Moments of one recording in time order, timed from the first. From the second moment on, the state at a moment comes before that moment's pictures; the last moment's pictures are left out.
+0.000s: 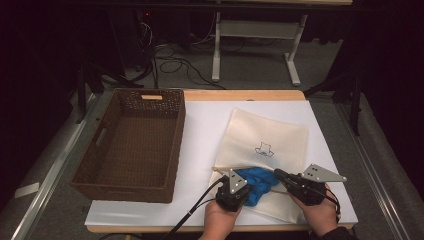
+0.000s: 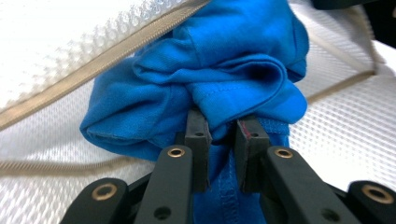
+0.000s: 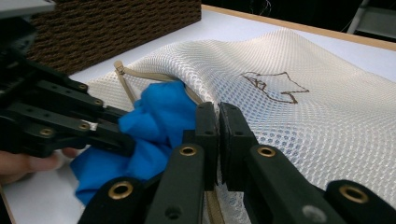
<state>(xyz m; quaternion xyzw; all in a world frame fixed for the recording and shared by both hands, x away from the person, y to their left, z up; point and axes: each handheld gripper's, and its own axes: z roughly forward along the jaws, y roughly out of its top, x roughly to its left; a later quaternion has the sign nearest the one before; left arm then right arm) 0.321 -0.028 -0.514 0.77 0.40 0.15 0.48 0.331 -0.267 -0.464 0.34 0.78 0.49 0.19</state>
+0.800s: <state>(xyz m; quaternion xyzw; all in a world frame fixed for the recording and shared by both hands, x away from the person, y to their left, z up) 0.308 -0.024 -0.513 0.79 0.39 0.12 0.46 0.329 -0.266 -0.463 0.34 0.79 0.49 0.19</state>
